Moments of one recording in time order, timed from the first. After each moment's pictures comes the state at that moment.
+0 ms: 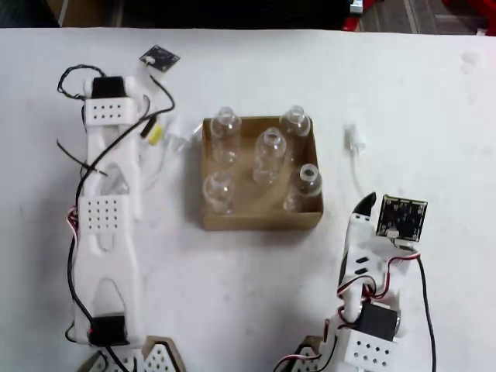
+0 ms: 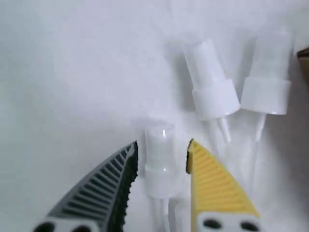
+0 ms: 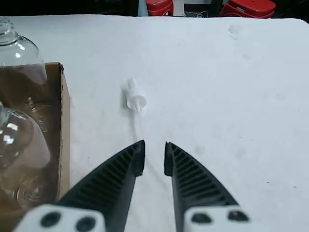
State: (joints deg) left arm -10.9 70.3 -80.7 96.1 -30.1; right arm 13.6 -102.5 96.4 36.8 9.0
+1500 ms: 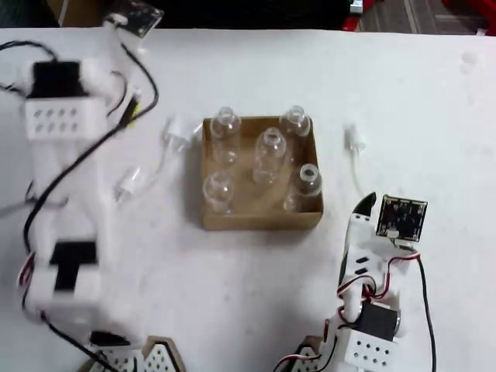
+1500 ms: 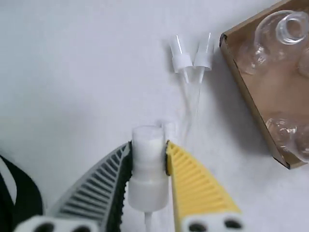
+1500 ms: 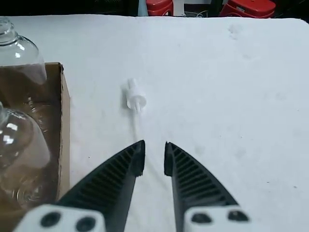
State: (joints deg) left arm -8.5 9.9 -38.4 101.9 -25.3; right arm 13.6 -102.5 96.4 36.8 9.0
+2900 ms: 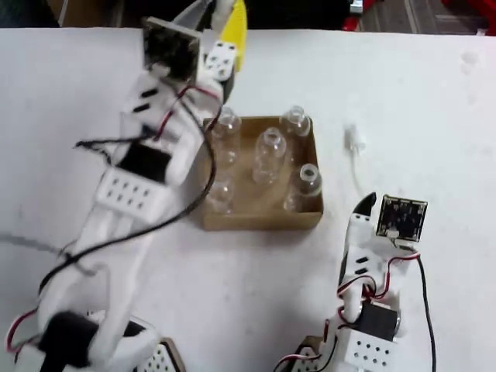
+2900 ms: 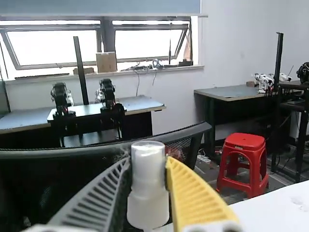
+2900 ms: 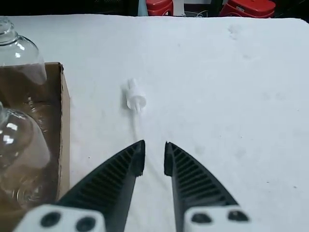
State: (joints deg) left arm 15.5 -18.2 16.2 5.0 -1.7; right arm 13.6 -102.5 96.4 36.8 9.0
